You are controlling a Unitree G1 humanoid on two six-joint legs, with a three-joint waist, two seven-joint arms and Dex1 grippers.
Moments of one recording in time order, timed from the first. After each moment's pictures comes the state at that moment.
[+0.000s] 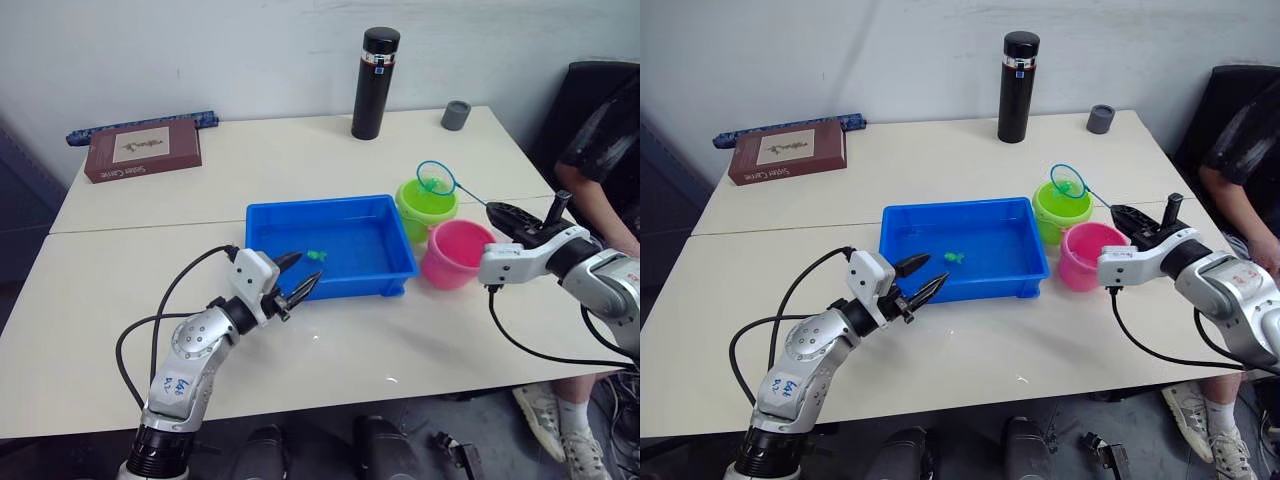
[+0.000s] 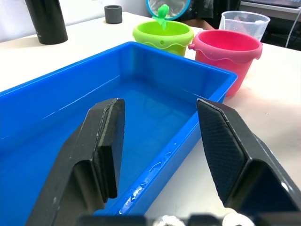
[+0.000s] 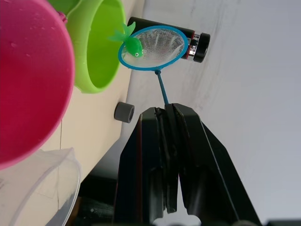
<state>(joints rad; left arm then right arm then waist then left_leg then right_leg) -0.14 0.28 -0.07 -0.33 -0.23 0.29 -0.48 -0.30 -1.04 0.00 0.03 -0.70 -0.35 0.25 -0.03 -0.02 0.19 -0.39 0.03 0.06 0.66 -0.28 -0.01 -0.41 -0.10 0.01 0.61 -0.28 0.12</state>
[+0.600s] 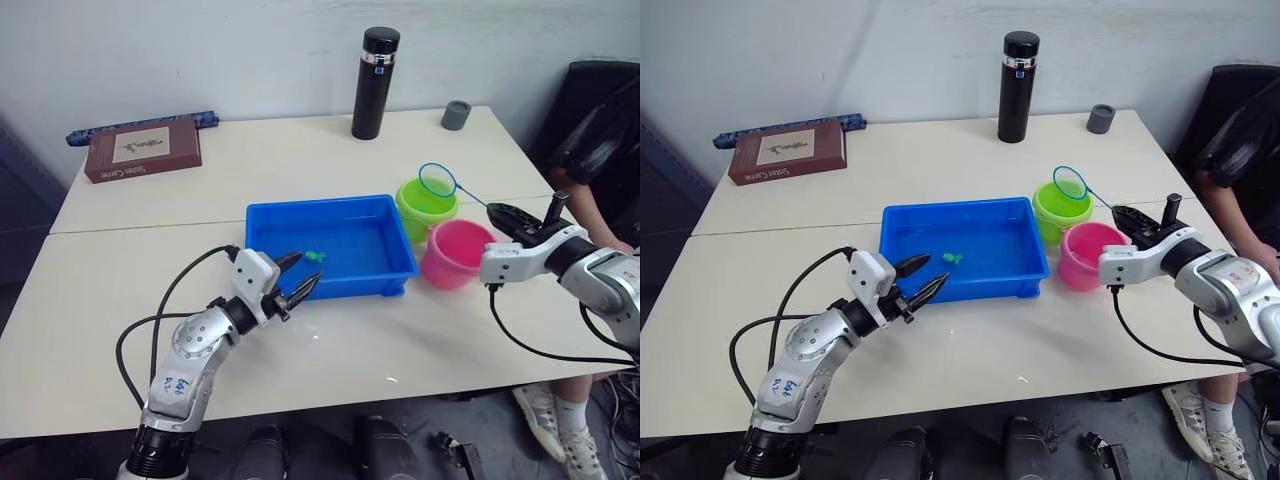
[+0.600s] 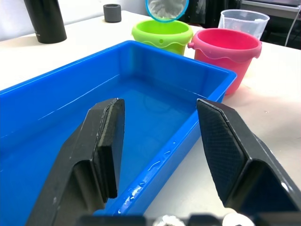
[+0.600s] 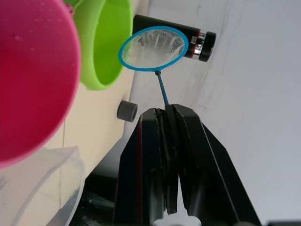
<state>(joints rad) -0.14 0.28 -0.07 -0.33 -0.23 0.30 -0.48 -0.34 -1.04 0.02 0.08 -0.71 -0.37 0.24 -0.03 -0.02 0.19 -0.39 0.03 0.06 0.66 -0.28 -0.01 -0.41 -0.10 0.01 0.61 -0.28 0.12</state>
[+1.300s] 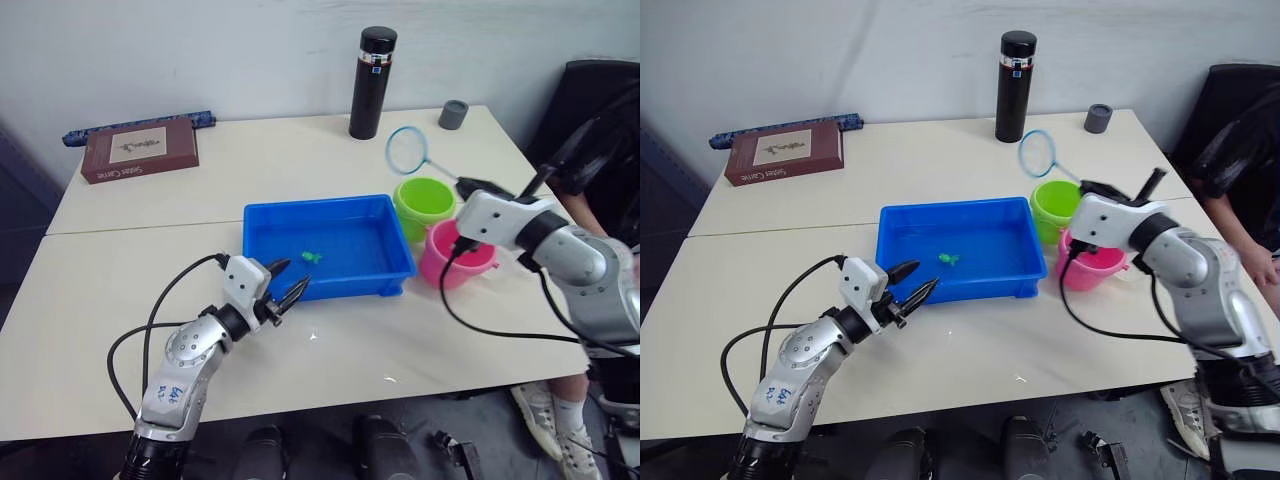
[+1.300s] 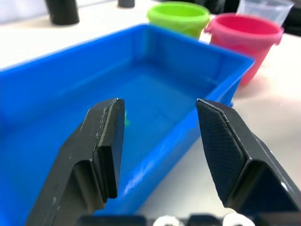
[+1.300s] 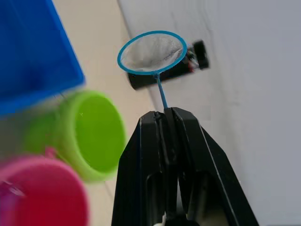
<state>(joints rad) -0.11 0.29 -0.05 -0.34 -0.23 0.31 -0.44 -0.45 -0.86 -0.01 -0.07 -0.38 -0.09 0.47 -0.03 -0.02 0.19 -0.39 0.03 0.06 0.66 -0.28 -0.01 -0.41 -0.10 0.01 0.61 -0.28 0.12</state>
